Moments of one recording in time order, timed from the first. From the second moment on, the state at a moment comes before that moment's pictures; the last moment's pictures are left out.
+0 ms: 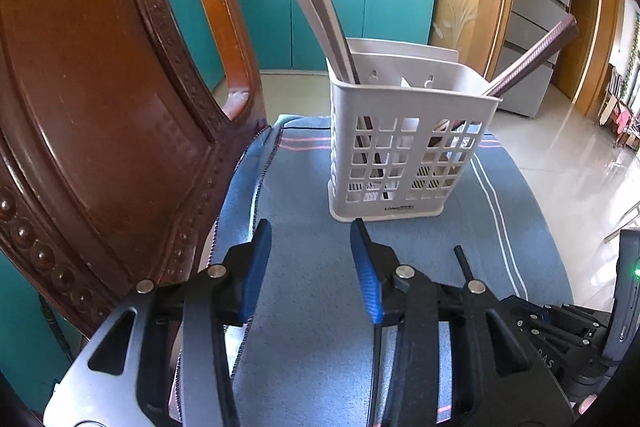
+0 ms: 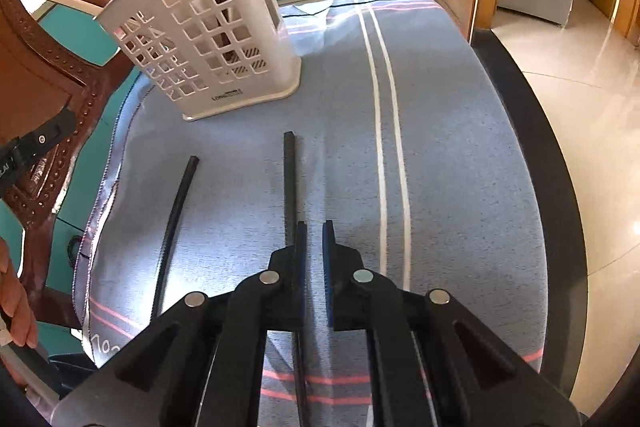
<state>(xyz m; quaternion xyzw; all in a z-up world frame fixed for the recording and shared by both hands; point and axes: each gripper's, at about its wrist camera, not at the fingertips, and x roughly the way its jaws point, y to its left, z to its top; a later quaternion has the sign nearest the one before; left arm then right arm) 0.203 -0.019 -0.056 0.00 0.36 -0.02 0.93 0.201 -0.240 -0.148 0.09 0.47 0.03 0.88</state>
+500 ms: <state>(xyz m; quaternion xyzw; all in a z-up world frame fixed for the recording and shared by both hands) 0.226 -0.054 -0.128 0.03 0.48 -0.06 0.87 0.233 -0.245 -0.110 0.04 0.45 0.01 0.89</state>
